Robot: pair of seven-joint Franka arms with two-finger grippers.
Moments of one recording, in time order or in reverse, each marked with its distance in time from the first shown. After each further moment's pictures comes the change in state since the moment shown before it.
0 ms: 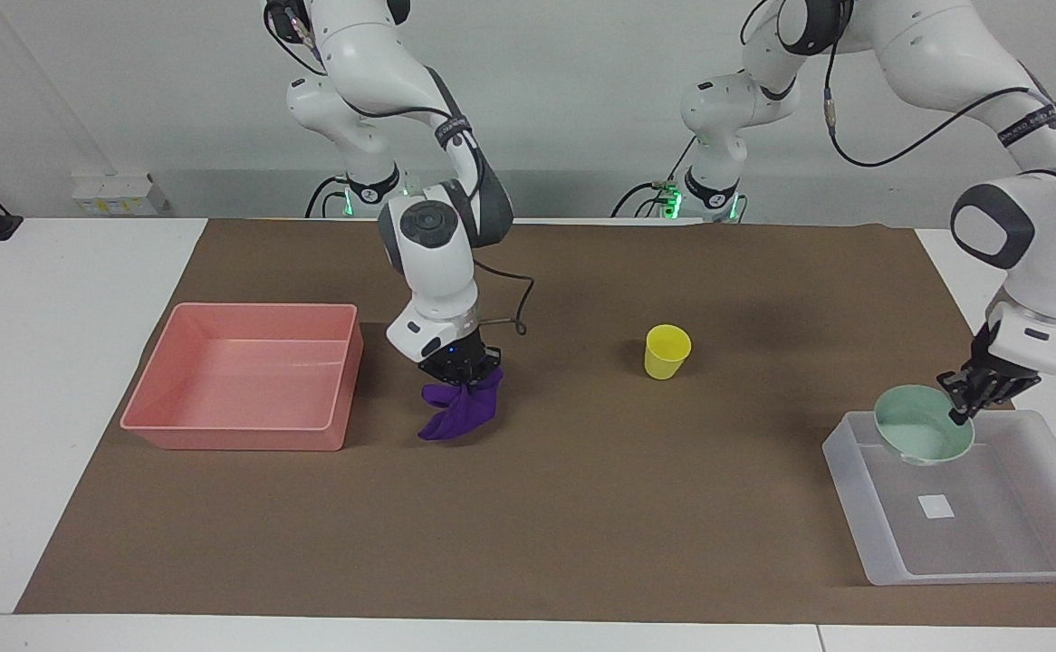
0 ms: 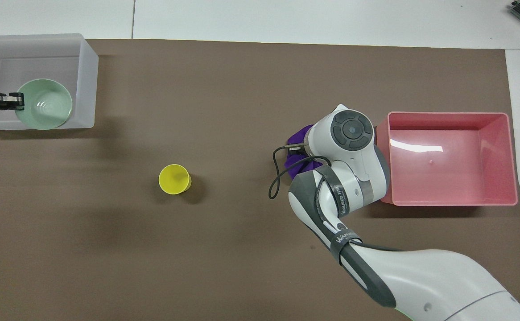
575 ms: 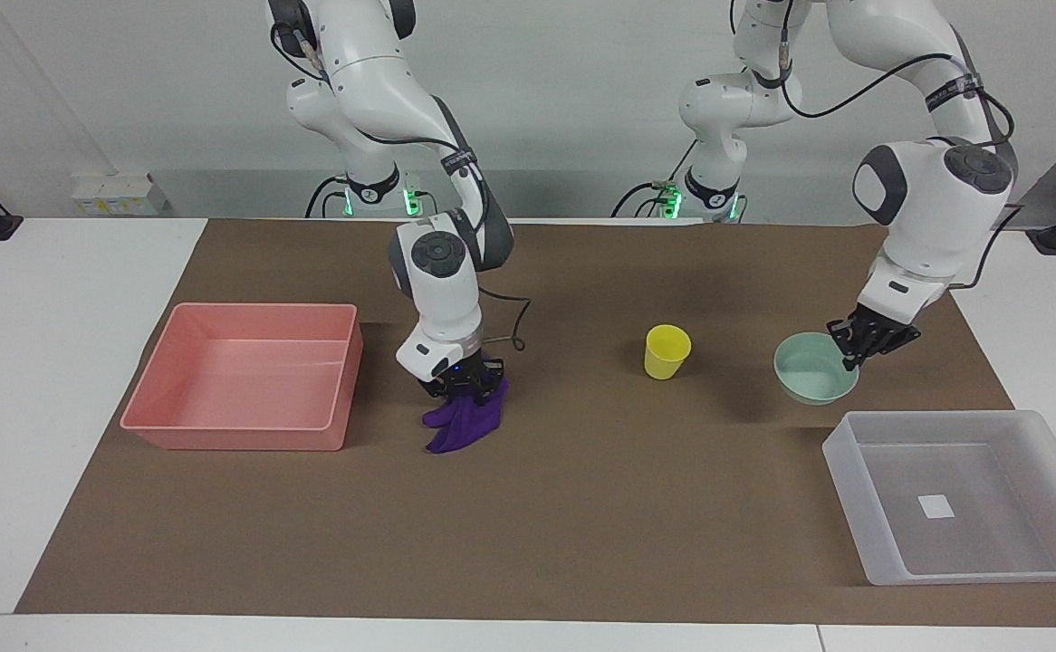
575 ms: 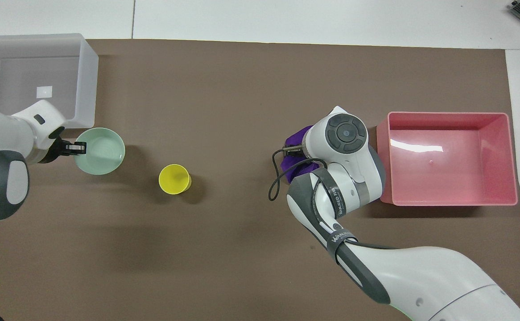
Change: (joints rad) left arm -0.119 -0.347 -0.001 -0.481 -0.001 0.062 -0.023; right arm 0.006 0.115 0.004 -0.065 -0.018 0.154 -0.067
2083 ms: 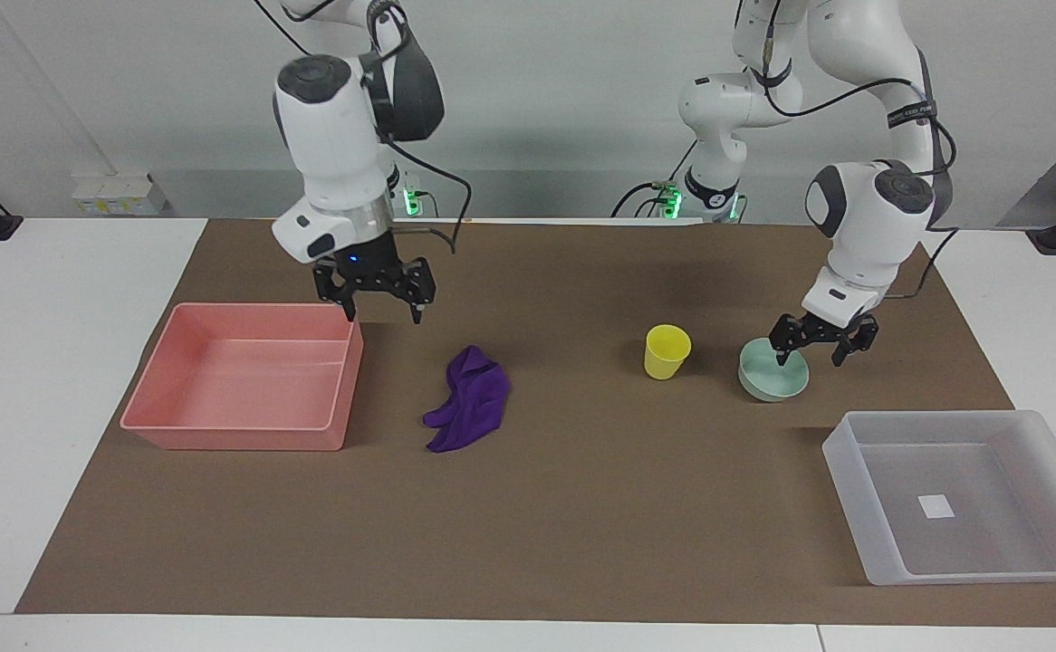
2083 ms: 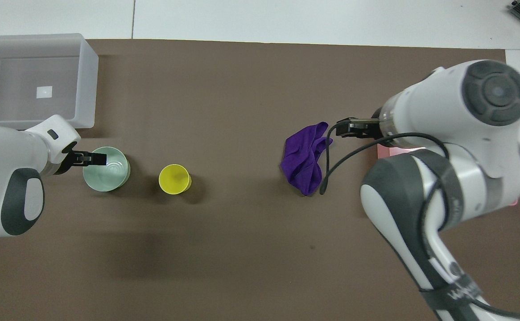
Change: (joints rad) left arm -0.074 -0.050 -0.002 -0.304 -0.001 0.220 -0.040; right arm -0.096 -0.259 -0.003 0.133 -0.017 -0.371 0.037
